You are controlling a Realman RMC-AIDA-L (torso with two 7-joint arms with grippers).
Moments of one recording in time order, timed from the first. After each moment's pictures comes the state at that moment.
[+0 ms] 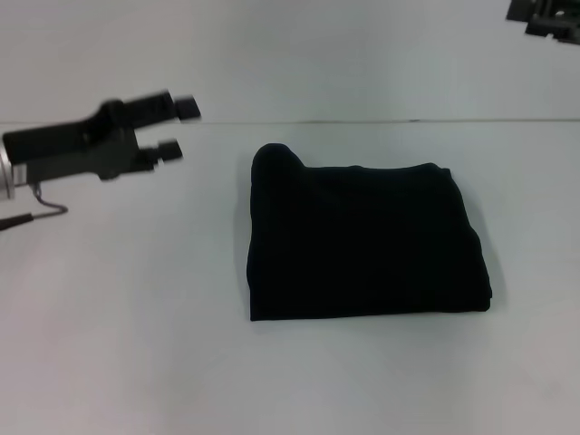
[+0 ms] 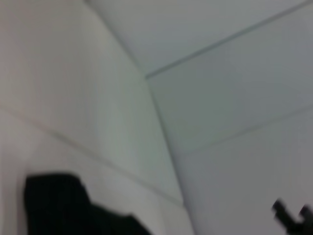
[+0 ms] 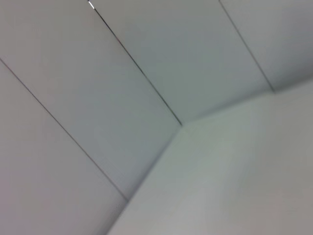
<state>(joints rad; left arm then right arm) -0.64 -1.98 0.50 0.68 1.98 1.54 -2.46 0.73 1.91 -0.51 -0.81 -1.99 -1.42 2.23</state>
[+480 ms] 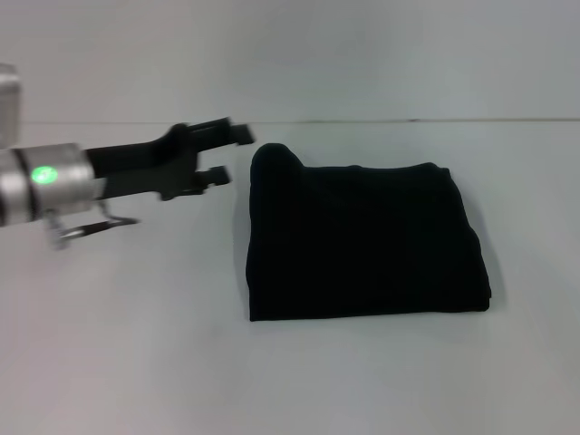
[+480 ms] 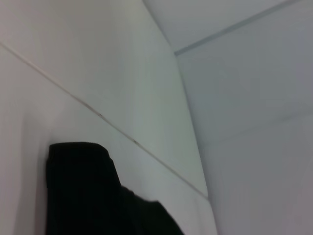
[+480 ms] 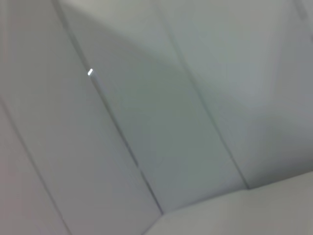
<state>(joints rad) -0.74 -2.04 0.51 0.53 2.07 1.34 -2.48 0.45 2.00 -0.40 -0.67 -1.62 -1.46 1.65</state>
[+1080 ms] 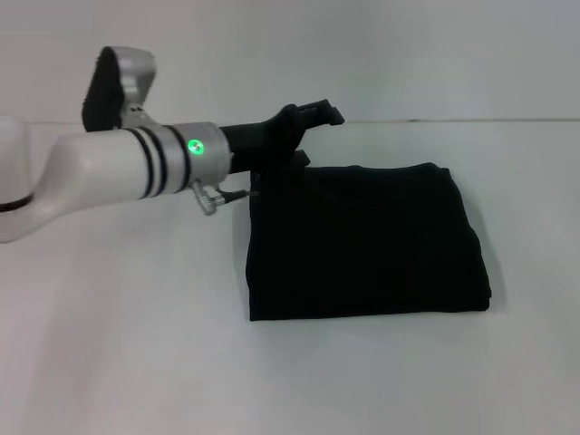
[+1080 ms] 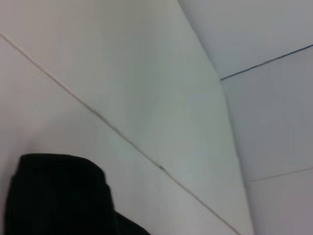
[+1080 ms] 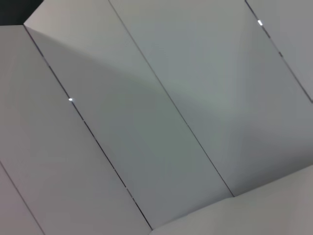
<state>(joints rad) -0.96 -2.16 0.60 0.37 2.04 0.86 -2.53 0.43 2.00 -0.36 -0.60 -1.59 -1.46 1.62</state>
